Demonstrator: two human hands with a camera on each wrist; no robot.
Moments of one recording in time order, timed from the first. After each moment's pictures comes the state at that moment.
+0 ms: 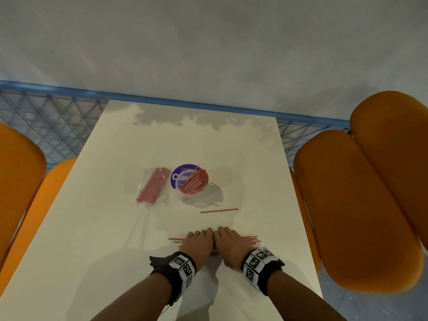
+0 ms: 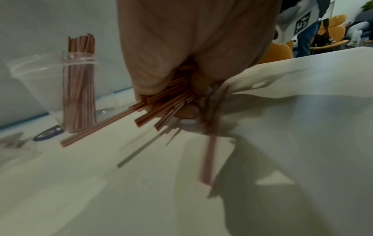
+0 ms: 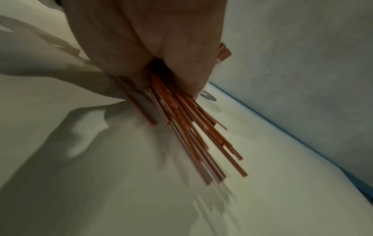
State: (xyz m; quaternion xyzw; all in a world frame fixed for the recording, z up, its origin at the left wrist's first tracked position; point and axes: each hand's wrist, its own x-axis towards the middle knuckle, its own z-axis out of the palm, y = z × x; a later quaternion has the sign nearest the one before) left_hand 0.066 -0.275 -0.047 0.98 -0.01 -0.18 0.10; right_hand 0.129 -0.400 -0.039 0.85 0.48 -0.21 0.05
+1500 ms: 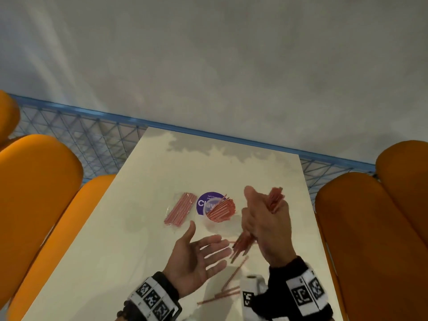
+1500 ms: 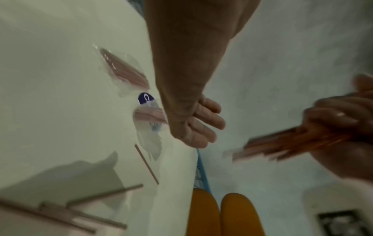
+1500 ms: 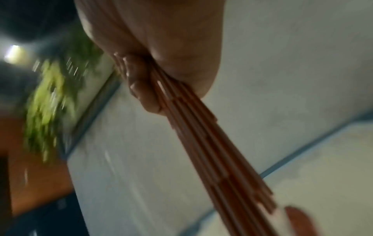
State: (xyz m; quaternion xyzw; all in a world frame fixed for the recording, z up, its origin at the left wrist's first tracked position) left_hand 0.033 -0.201 0.066 0.18 0.32 -0.11 0.92; right_hand 0.128 -0.328 0.172 0.65 0.17 -0.16 -0.72
